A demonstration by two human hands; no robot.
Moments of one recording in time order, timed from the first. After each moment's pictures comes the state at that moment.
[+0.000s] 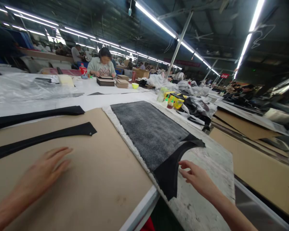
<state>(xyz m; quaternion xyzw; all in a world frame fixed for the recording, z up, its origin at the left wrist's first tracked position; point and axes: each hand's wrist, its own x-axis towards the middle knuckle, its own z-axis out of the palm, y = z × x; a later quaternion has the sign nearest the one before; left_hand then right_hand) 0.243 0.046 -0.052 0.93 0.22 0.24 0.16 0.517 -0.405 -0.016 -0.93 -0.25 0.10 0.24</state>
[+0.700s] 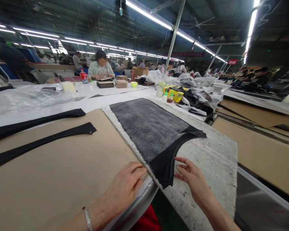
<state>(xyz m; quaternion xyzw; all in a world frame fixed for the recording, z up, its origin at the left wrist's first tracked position) 0.335 -0.193 -0.015 0.94 -0.06 0.06 0.33 0.467 -0.410 -0.033 -0.74 -0.05 0.17 0.65</state>
